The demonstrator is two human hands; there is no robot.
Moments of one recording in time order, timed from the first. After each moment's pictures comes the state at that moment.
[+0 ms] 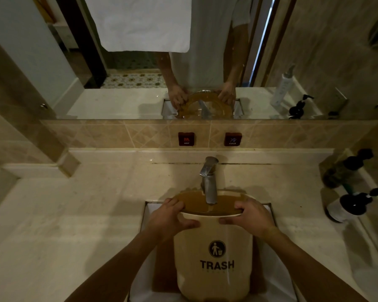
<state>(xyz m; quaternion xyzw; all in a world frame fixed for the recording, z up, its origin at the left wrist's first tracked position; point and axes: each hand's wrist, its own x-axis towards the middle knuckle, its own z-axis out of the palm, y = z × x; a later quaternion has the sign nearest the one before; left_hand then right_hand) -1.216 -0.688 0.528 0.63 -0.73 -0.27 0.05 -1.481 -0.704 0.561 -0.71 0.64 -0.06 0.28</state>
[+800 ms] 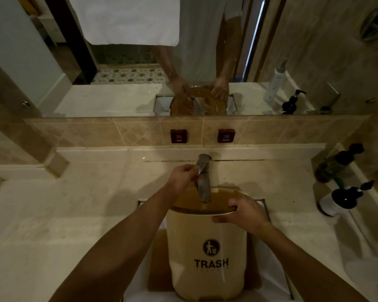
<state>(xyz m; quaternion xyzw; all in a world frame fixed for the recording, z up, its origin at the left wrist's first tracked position) -1.275 -0.767 0.584 0.62 -0.45 -0.57 0.31 -1.483 -0.709 0.553 -0.71 0.64 -0.04 0.28</state>
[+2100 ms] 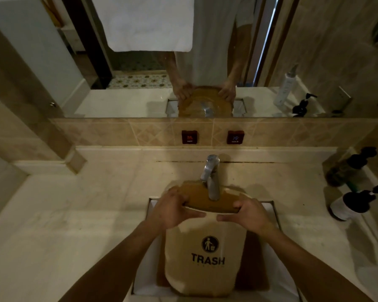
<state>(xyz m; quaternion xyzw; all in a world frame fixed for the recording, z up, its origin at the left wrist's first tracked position) -1.227 -0.684 0.582 0.57 -0.76 -0.26 0.14 -1.470 -0.696 0.558 -0.67 0.65 -0.08 0.35</state>
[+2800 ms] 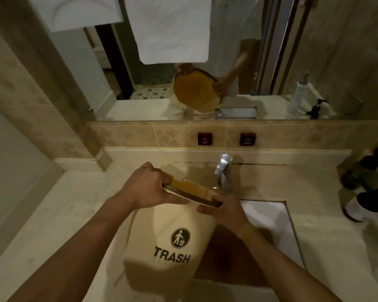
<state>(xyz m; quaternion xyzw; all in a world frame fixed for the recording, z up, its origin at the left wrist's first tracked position) -1.154 -0.637 0.688 0.60 -0.80 -0.06 0.06 -1.386 -0.640 0.599 -0.64 0.52 -0.27 0.50</state>
